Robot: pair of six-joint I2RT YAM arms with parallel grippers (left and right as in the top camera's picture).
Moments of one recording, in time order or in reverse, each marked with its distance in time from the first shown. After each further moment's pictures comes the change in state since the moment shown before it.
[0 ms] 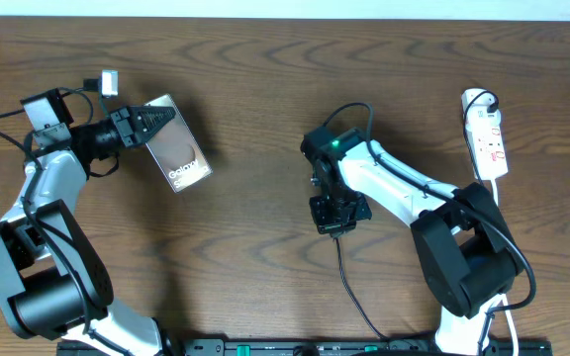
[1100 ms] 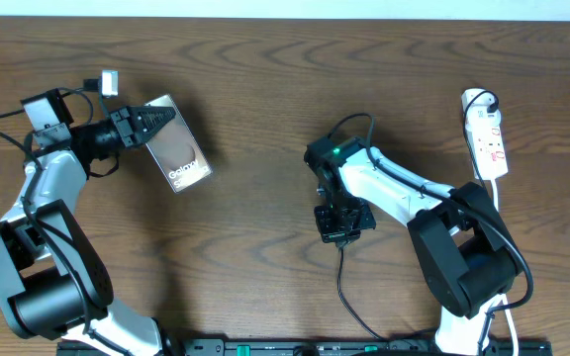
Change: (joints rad) left arm 0.000 0.000 0.000 -0.002 0.000 0.000; right arm 0.000 0.000 -0.069 0.008 0.000 0.026
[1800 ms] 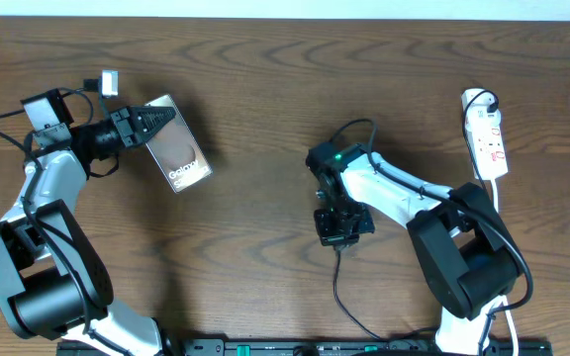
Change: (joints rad) left arm 0.000 0.000 0.000 -0.002 0.000 0.000; right arm 0.000 -0.006 -0.053 0.092 -0.043 0.003
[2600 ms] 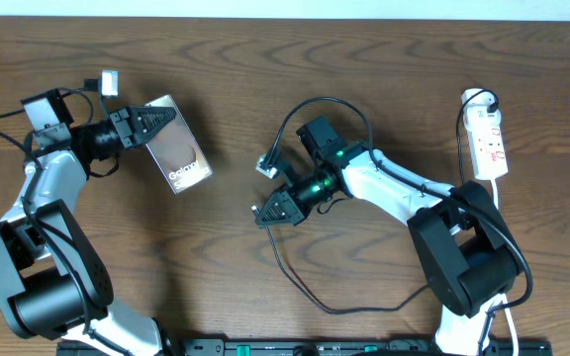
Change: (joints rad) left arm 0.000 0.000 0.000 0.000 0.048 0.000; right arm -0.016 0.006 0.015 0.517 -0.834 -0.502
